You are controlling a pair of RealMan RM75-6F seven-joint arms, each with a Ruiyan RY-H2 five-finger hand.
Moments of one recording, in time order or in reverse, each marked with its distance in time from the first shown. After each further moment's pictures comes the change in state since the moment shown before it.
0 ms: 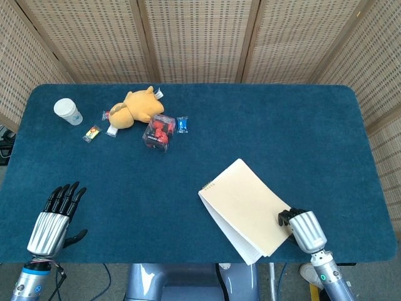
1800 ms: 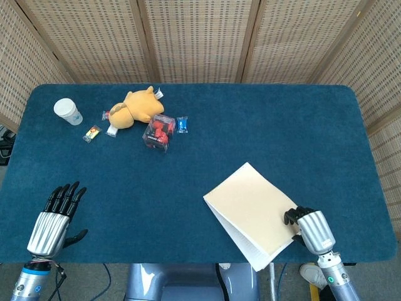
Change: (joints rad) left arm 0.000 0.003 -0.001 0.000 0.003 0.001 -0.008; right arm -0.015 0.055 0.045 -0.066 -0.038 0.051 0.028
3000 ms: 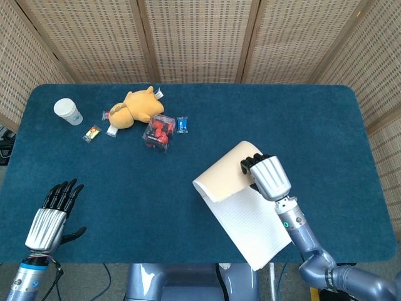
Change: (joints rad) left arm -0.019 0.020 -0.012 0.004 -0.047 -0.040 -0.076; right arm 0.366 0.036 0.295 -0.333 0.130 -0.329 -0.394
